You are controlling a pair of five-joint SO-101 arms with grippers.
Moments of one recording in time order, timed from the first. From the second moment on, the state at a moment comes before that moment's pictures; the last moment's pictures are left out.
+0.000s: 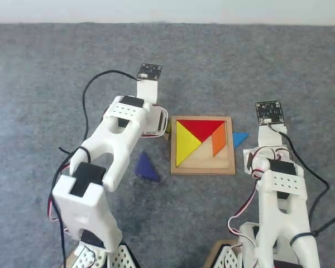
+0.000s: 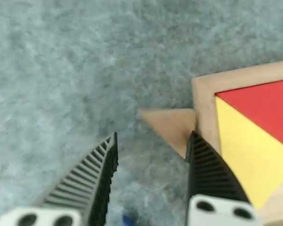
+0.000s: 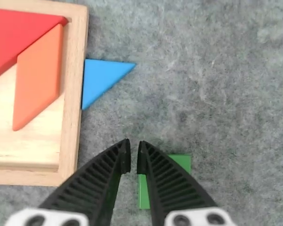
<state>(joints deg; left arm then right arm) 9.2 19.3 16.0 54.5 10.3 6.4 -36.1 66.4 38.7 14.2</state>
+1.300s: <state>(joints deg) -1.4 31.5 -8.5 73.5 0.9 6.4 -36.1 66.5 38.7 14.2</state>
